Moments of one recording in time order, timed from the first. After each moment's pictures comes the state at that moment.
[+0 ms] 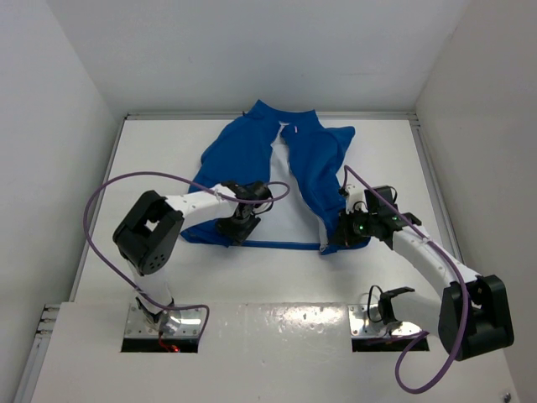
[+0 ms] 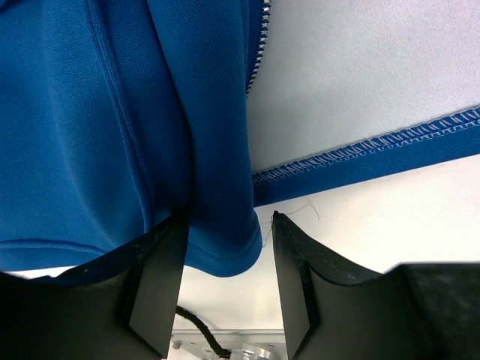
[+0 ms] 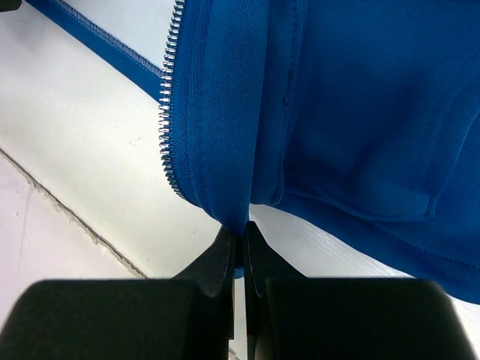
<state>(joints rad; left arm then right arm) -0.71 1.79 1.15 -0.82 -0.25 -0.11 0.21 1.13 0.54 -0.41 -0.50 0.01</state>
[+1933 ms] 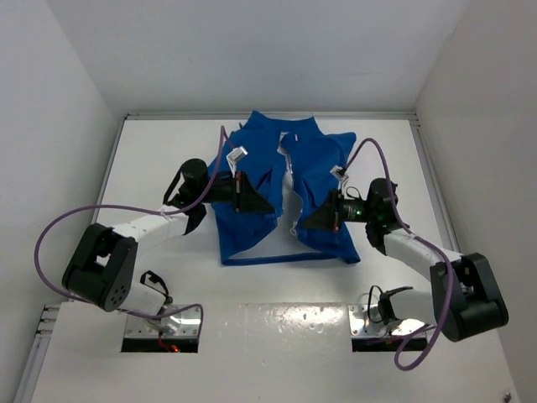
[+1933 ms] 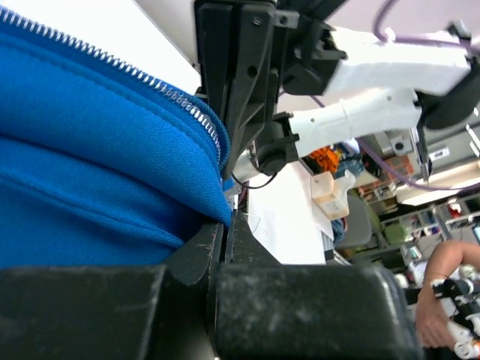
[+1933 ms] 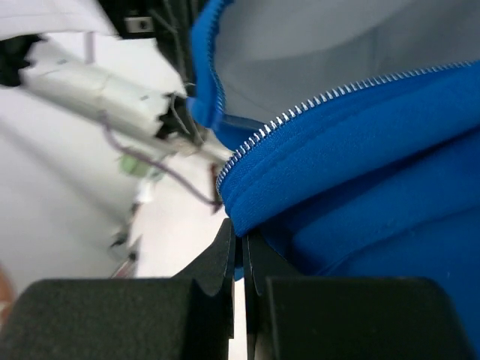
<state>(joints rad) -0.42 1.43 0.72 0.70 1.10 -0.87 0.24 1.22 0.41 0.61 -1.14 0.69</state>
